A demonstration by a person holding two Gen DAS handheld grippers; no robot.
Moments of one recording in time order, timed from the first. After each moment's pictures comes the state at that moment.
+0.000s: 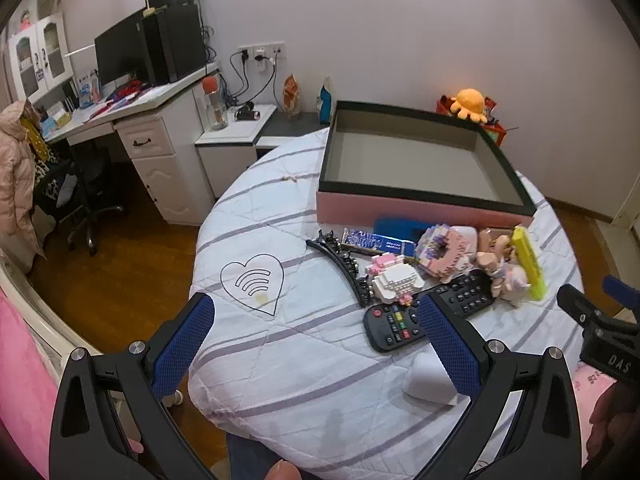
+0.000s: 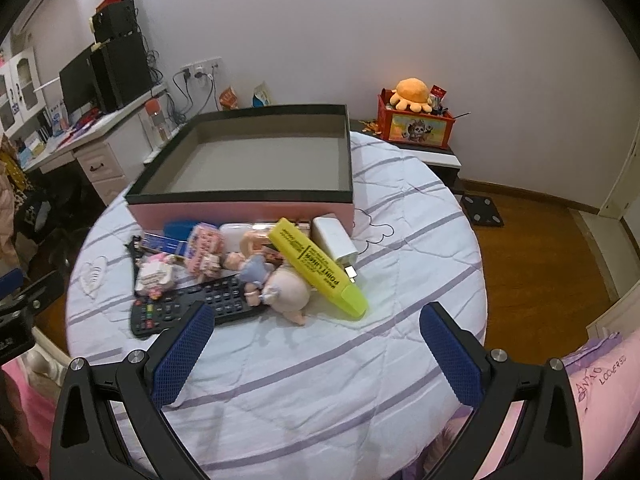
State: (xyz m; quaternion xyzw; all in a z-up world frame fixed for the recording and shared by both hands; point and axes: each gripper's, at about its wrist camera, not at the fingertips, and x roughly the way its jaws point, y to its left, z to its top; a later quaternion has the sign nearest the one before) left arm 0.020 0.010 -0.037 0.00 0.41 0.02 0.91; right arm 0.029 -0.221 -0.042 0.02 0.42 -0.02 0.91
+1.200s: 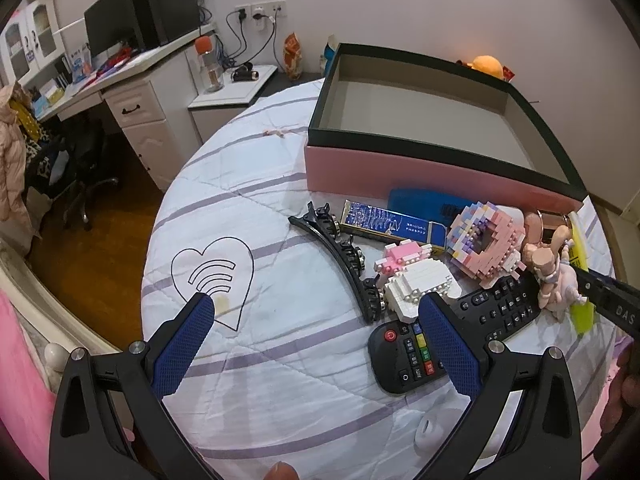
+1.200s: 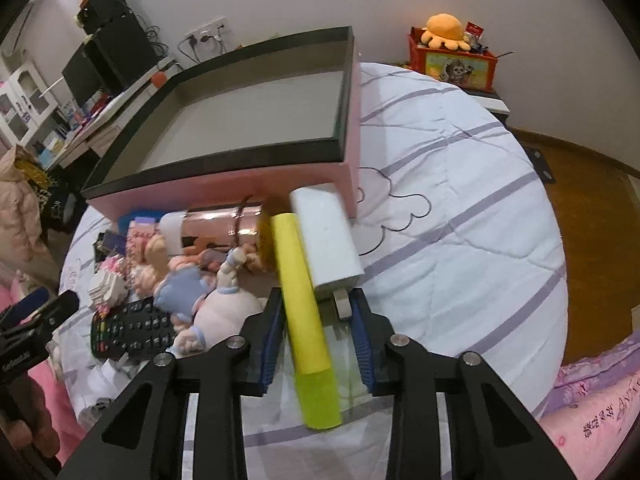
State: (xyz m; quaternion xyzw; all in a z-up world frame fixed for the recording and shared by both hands) left arm 0.077 0.002 -0.096 -0.01 0.47 0.03 0.88; right arm 0.107 -0.266 -0.109 0.08 0.49 0.07 0.86
